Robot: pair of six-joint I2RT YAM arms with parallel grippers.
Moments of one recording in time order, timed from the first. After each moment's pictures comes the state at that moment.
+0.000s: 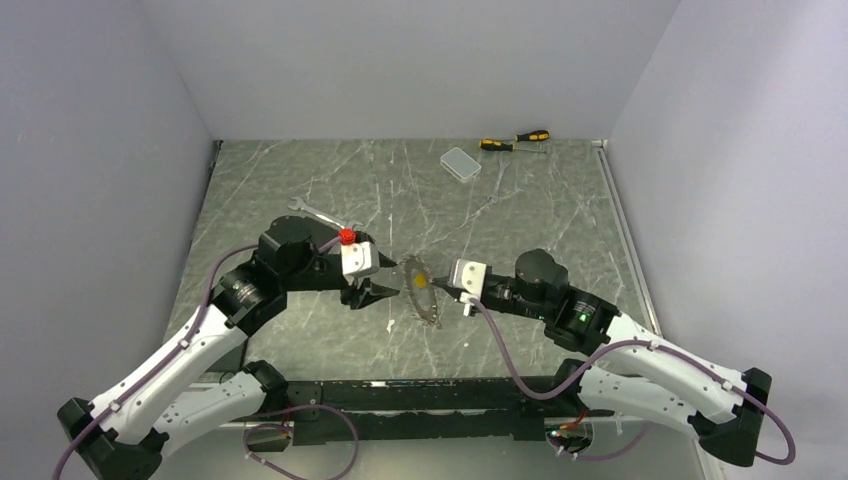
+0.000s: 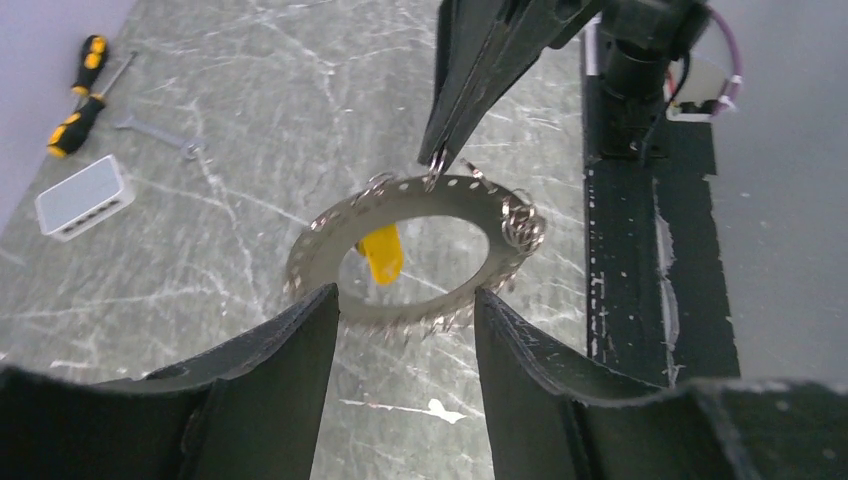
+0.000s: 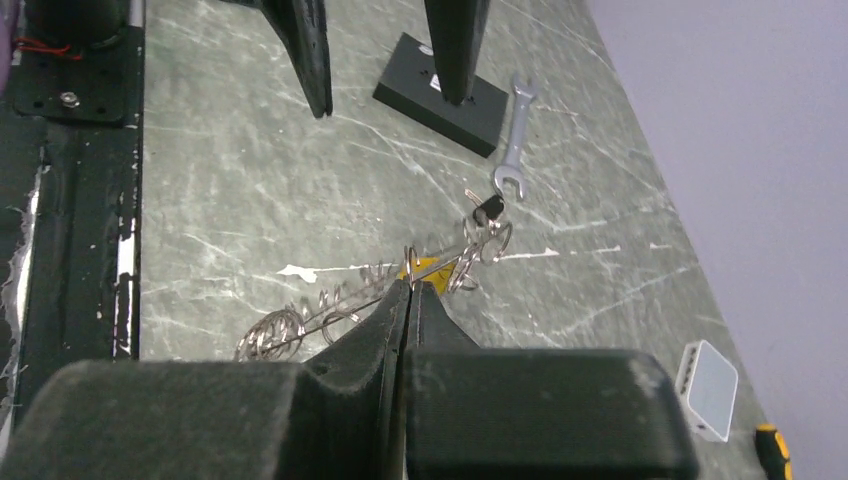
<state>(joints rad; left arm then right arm) -0.69 0.85 0.90 -0.36 0.66 0.35 0.96 0.79 0.74 -0.16 -0.26 -0.49</state>
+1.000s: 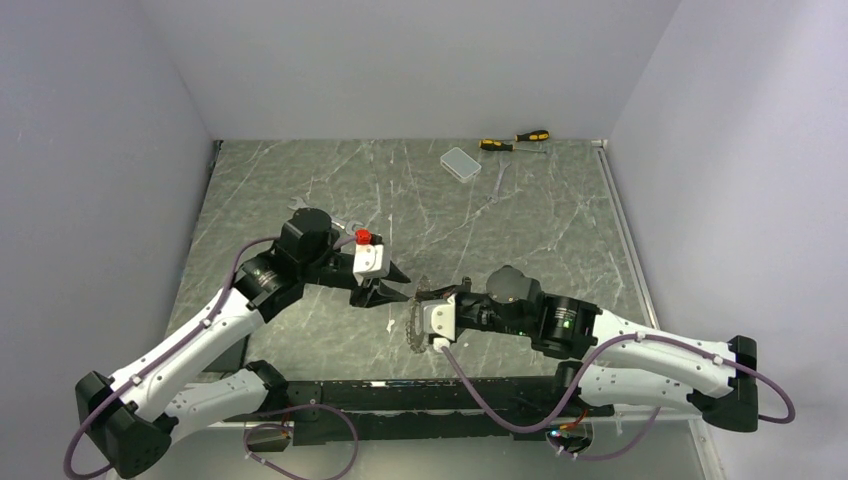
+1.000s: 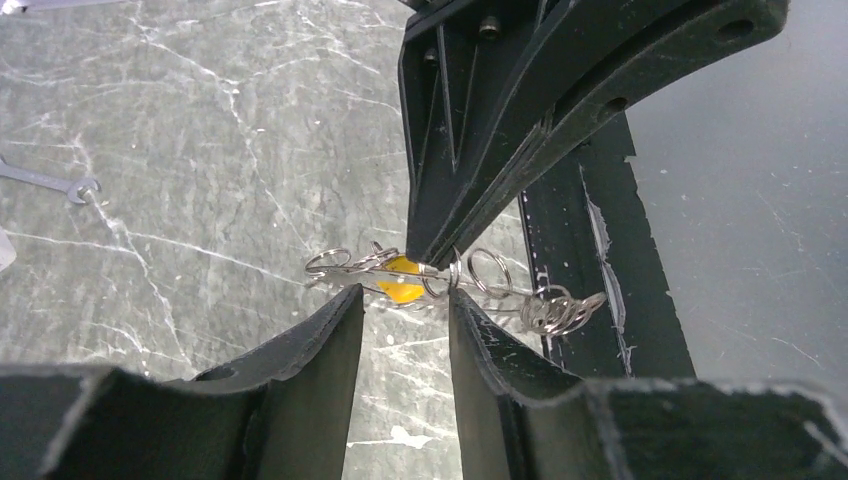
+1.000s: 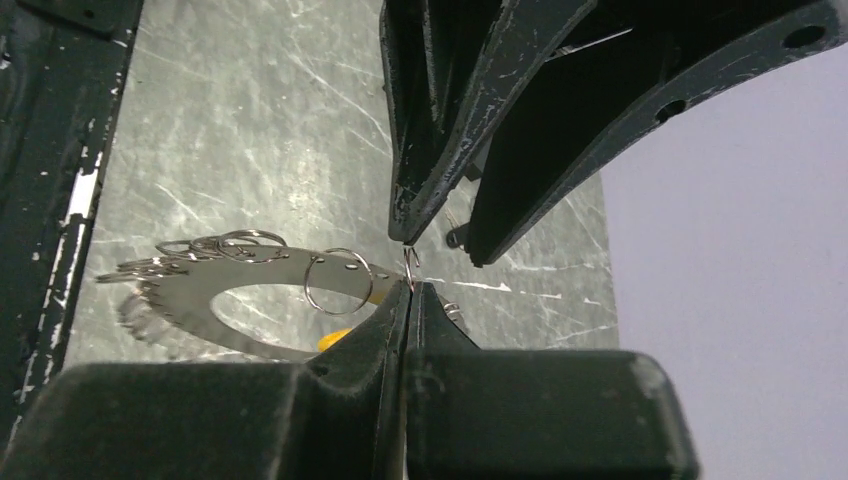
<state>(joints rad) -0.69 0.97 0.91 -0.34 0.87 0.41 1.20 0.88 0.79 -0.19 -0.11 -0.76</state>
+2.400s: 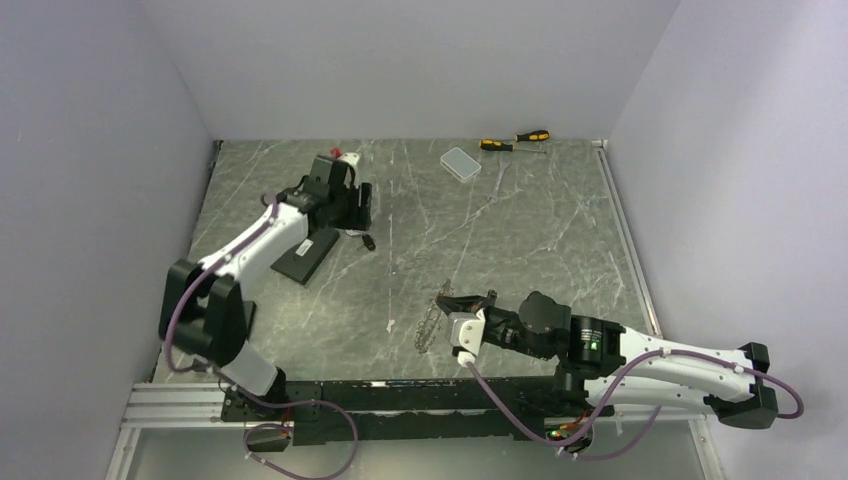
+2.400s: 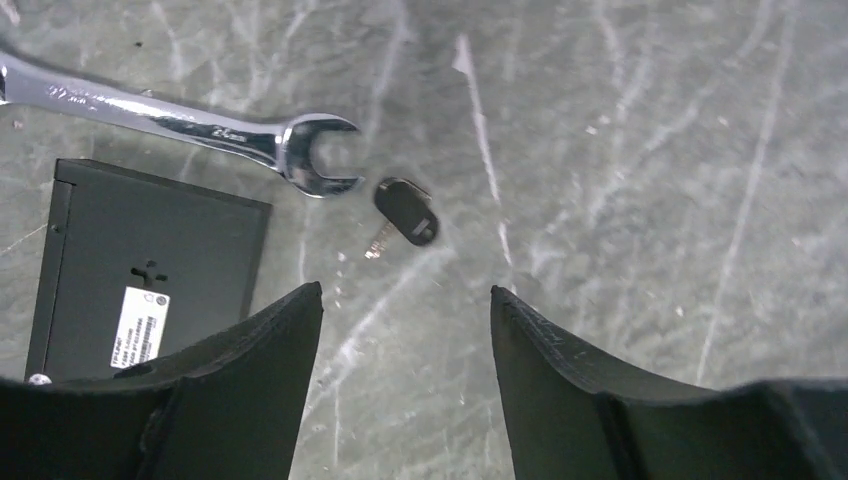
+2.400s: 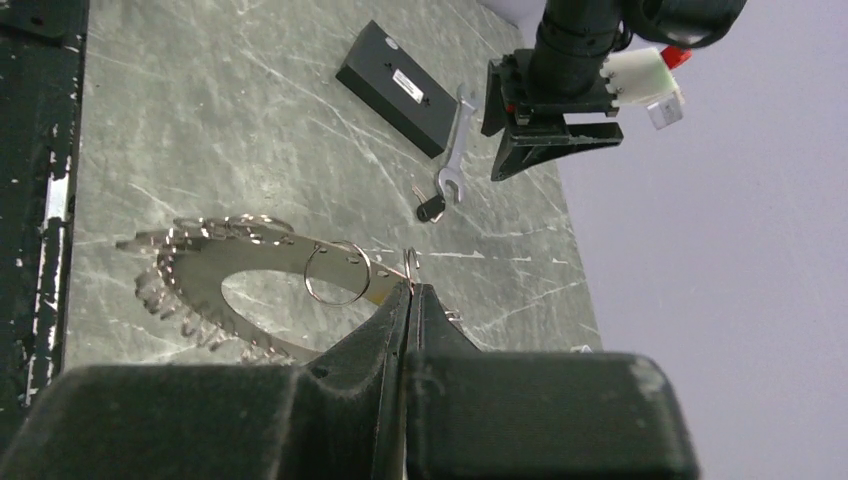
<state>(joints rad) -0.42 1.53 1.18 -0.45 0.01 -0.22 1.32 0.67 0.65 -0.16 0.15 -0.72</state>
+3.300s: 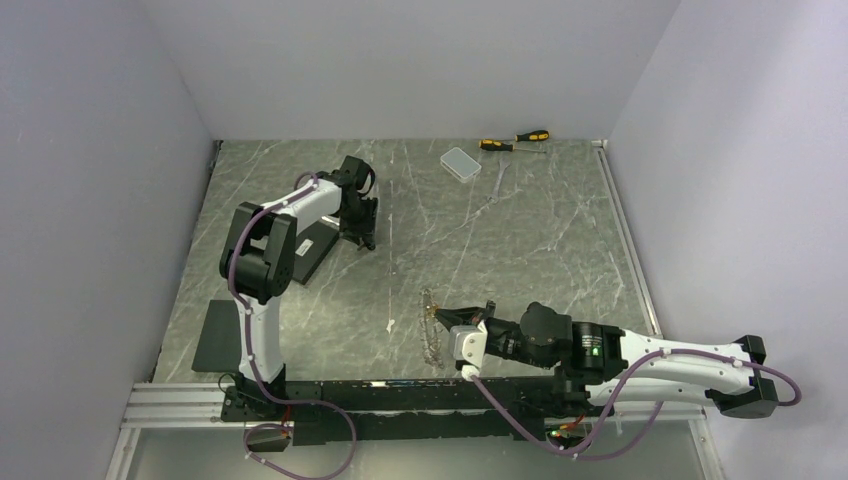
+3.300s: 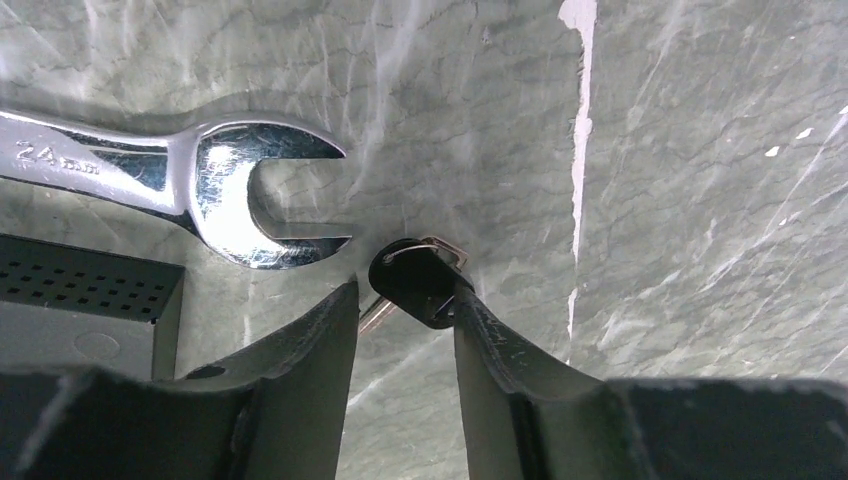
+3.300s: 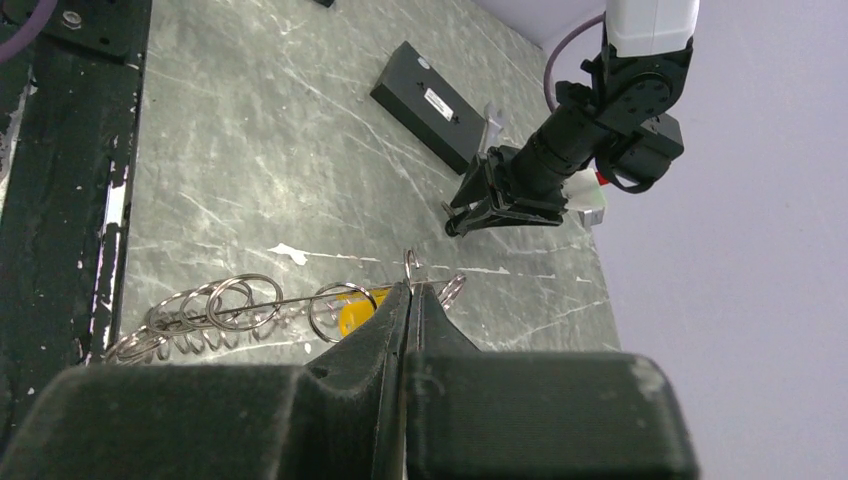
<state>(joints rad) -0.36 2.04 1.50 -0.66 0.08 -0.28 1.41 0.63 0.61 -0.15 0.18 -0.69</state>
